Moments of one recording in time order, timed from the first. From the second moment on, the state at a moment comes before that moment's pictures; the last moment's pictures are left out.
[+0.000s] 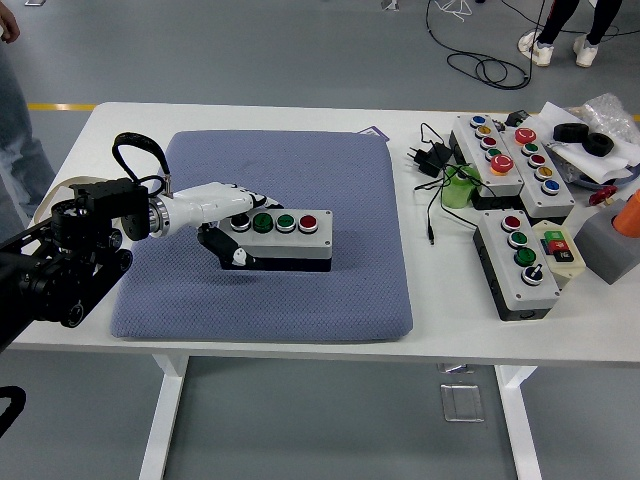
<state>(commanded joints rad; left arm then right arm) -0.86 0.25 -0.80 -0.70 2.12 -0.22 -0.43 0.13 -0.13 1.01 0.18 -1.33 -0.02 -0.34</state>
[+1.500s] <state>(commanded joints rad) -0.75 0.31 -1.04 -1.25 2.16 -0.25 -0.08 0.13 -0.13 1.02 0.18 -1.33 -0.02 -0.34</state>
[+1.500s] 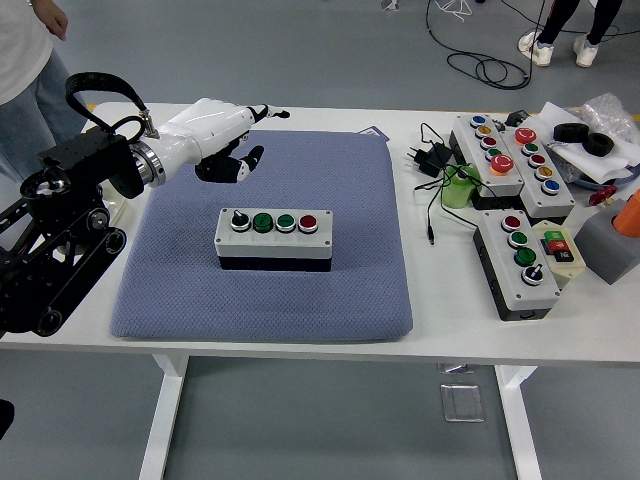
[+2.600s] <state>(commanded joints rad) -0.75 0.40 -0.87 -1.35 2.18 -0.53 -0.04 0.13 -0.13 1.02 0.18 -1.33 -0.02 -0.34</state>
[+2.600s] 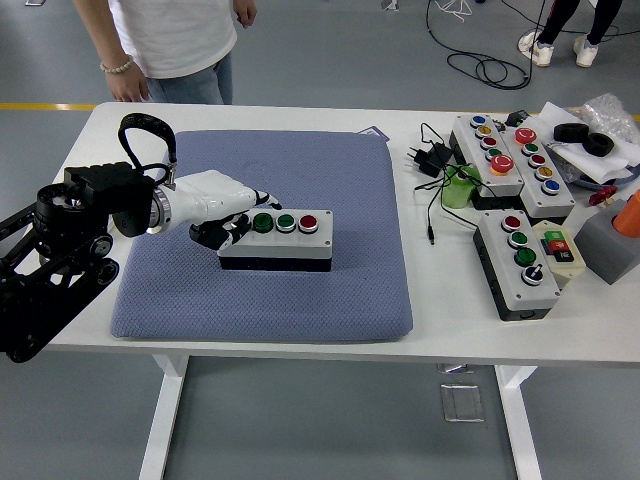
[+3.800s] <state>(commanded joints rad) -0.77 0.38 -0.78 -1.30 2.21 -0.55 -0.03 0.13 -0.13 1.02 0.18 -1.33 -0.02 -0.34</state>
